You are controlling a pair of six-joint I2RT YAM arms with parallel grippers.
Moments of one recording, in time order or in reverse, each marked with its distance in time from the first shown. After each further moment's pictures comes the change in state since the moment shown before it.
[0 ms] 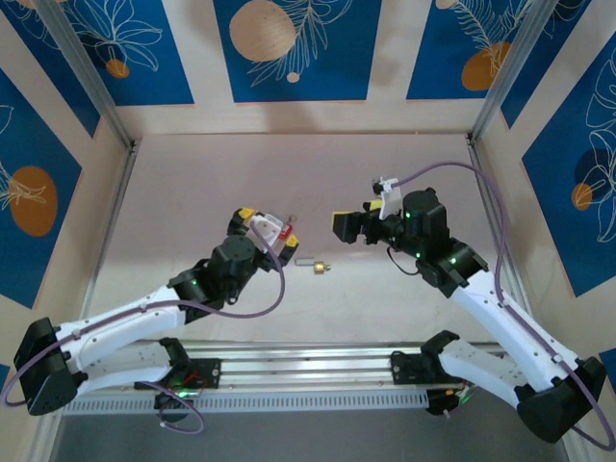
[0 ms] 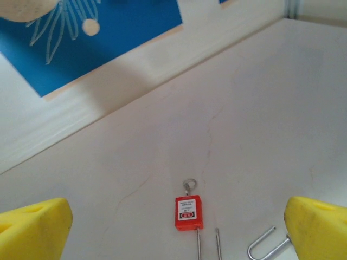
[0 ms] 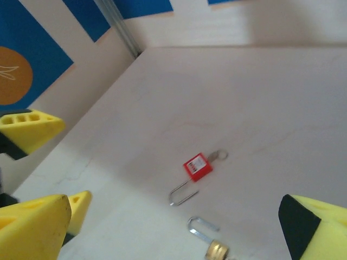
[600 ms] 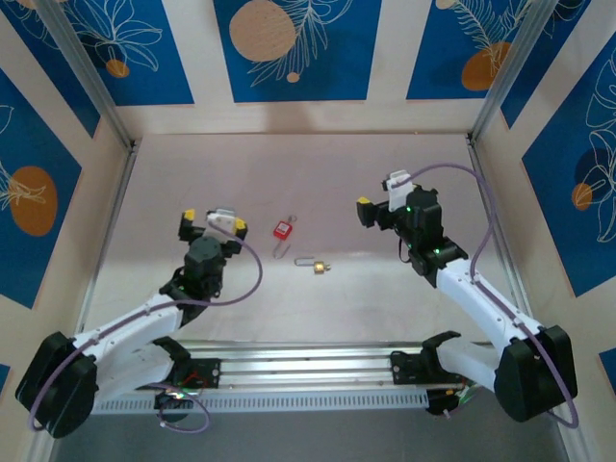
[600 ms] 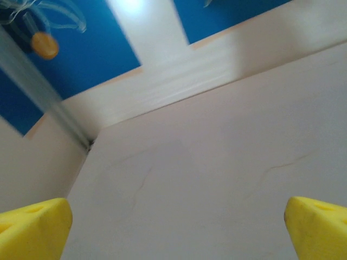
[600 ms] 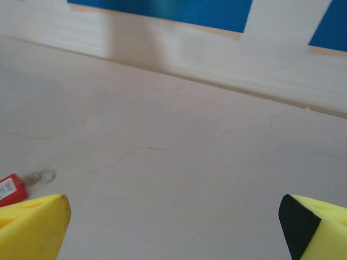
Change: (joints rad) left arm 0.393 -0.012 -0.338 0.444 -0.127 0.139; right arm -0.240 0.123 -0.269 0.437 0.190 -0.369
